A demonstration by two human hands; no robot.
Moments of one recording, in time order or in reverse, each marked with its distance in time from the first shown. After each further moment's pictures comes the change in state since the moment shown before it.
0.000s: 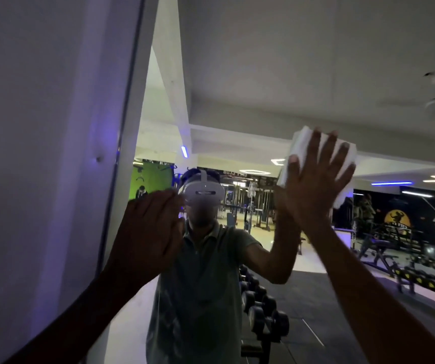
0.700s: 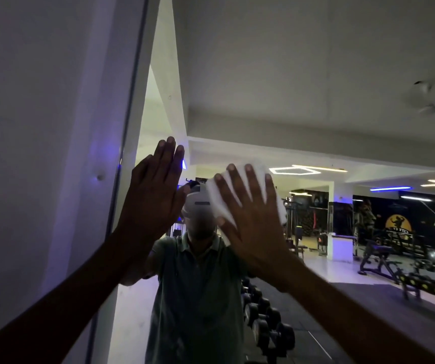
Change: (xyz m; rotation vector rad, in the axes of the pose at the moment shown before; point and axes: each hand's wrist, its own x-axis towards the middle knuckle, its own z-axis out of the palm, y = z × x) left_hand 0.081 -0.042 0.029 0.245 -0.056 -0.079; right_hand -0.064 -0.053 0.004 0.014 -0.138 -0.753
